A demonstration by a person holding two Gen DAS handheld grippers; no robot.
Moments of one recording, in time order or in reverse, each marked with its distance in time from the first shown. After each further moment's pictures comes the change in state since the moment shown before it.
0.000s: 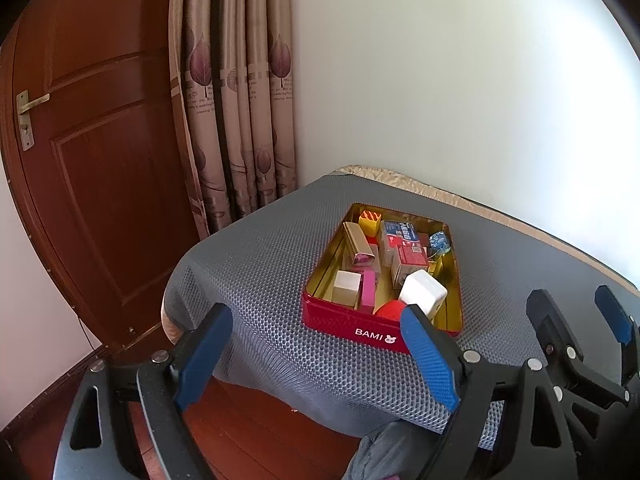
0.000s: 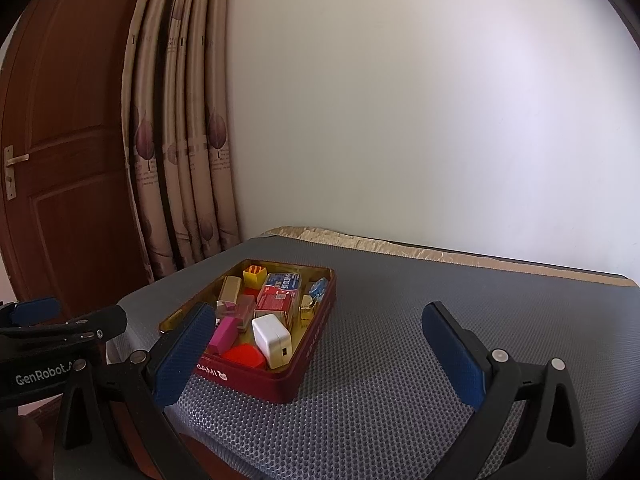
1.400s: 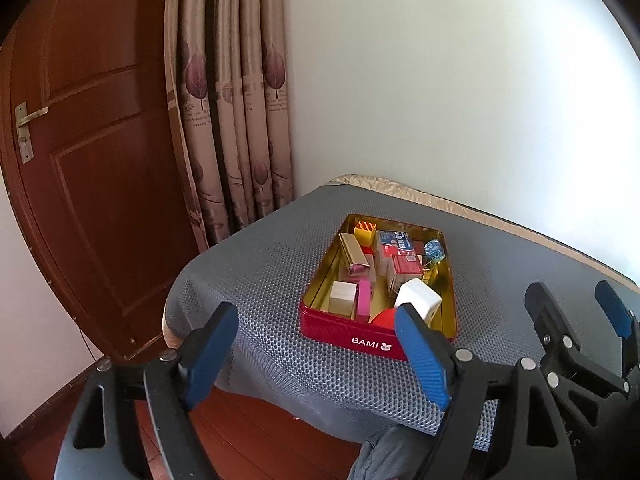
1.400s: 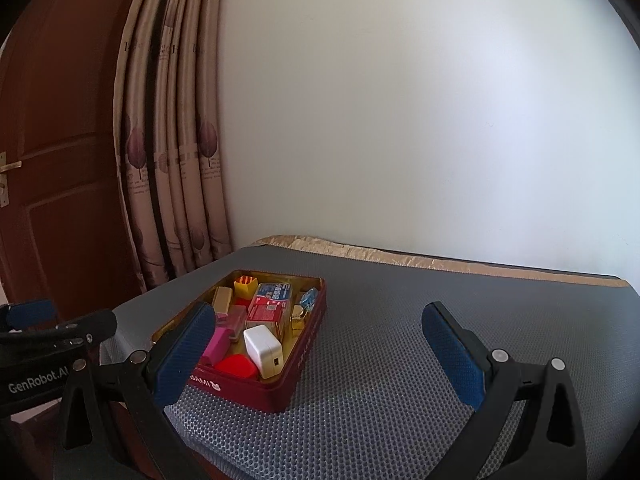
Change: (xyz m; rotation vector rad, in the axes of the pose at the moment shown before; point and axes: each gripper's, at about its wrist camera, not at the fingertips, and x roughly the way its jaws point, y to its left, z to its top) left arm -0.008 -0.003 0.006 0.025 -0.033 -0.018; right arm -0.004 0.001 0.007 0.013 -0.028 -0.037
